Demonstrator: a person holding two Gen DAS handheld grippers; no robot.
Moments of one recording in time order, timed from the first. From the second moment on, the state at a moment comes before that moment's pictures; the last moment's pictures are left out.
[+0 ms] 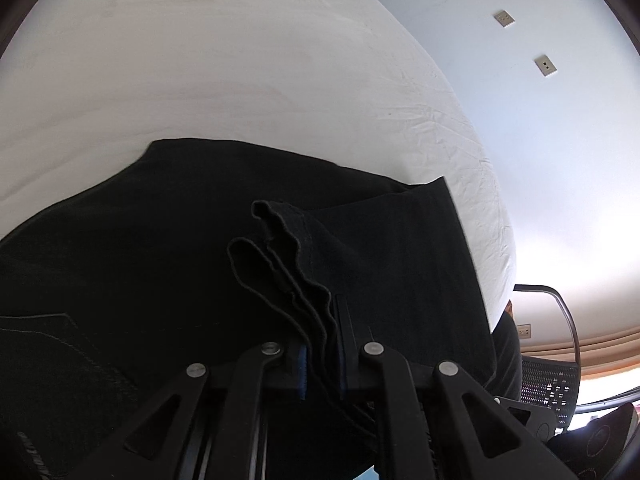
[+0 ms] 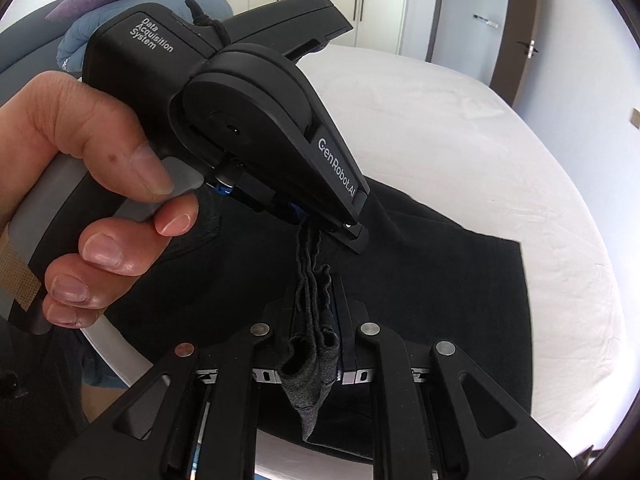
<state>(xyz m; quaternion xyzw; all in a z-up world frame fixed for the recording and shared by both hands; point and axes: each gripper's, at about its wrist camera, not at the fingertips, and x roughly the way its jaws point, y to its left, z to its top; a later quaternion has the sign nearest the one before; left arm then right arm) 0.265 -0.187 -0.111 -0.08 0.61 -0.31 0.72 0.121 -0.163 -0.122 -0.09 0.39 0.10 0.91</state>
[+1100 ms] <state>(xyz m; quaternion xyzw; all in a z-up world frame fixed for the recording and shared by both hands) 0.256 -0.158 -0.143 -0.07 0.61 -0.27 0.74 0.155 -0.159 -0.183 -0.06 0.49 0.16 0.86</state>
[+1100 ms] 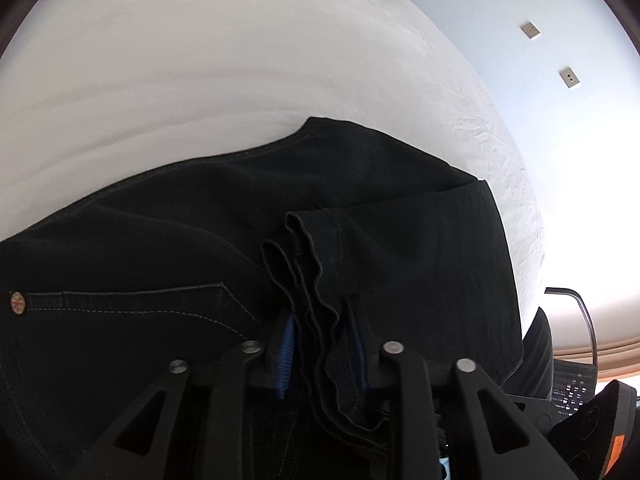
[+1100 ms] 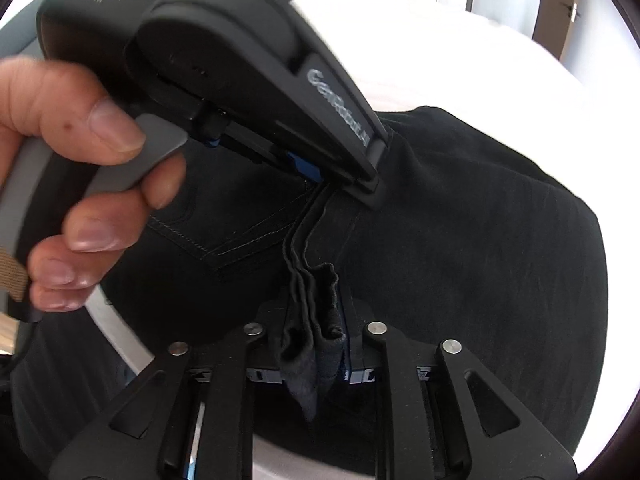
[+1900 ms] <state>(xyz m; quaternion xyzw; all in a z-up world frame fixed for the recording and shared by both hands) 0.154 -0.239 -0.148 0.04 0.54 -0.17 0.82 0.265 -0.477 -0.200 0.38 0.50 0.24 0.74</state>
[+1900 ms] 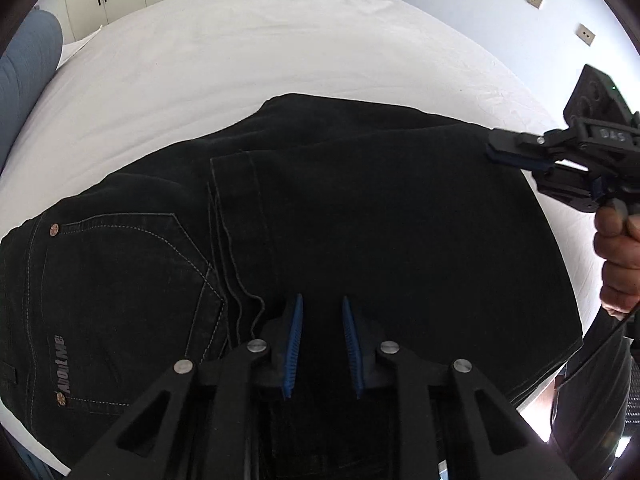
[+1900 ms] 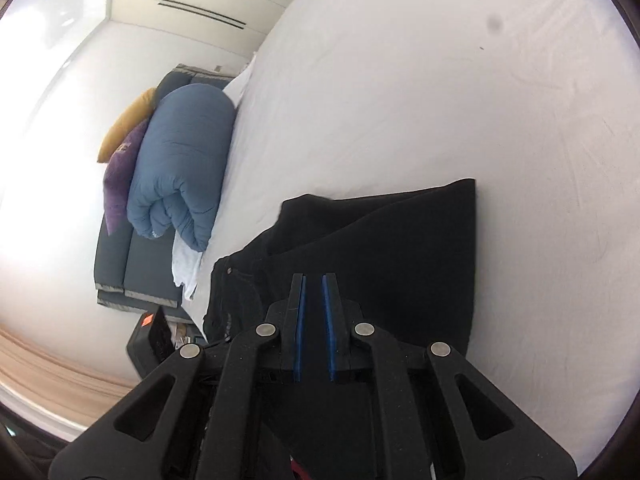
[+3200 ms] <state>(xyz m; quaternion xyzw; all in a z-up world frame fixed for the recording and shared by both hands) 0.253 -0.267 -0.152 -0.06 0.56 -0.27 0.78 0.154 -0.463 -0.247 0.39 0.54 0.23 0.71</state>
